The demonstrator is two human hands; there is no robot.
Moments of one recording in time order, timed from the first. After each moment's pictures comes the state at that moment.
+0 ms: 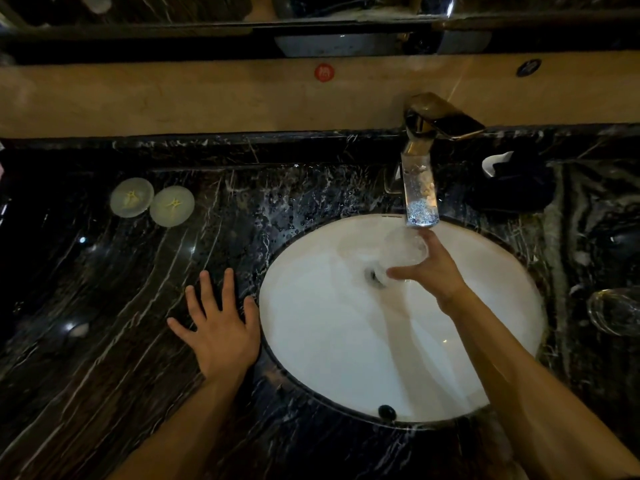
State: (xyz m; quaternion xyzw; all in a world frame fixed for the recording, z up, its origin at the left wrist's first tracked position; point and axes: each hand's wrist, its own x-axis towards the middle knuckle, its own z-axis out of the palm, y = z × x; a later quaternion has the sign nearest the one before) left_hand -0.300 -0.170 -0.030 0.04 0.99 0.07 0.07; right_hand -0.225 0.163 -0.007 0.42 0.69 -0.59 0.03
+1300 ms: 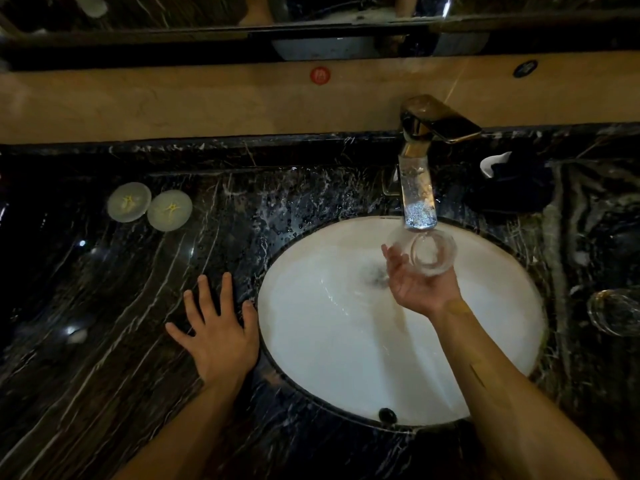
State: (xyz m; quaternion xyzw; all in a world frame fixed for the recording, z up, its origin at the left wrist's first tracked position) left_hand -0.301 -0.169 -0.027 0.03 0.99 0.08 0.08; right_hand -0.224 0.153 -0.017 0.40 -0.05 -0.91 0.03
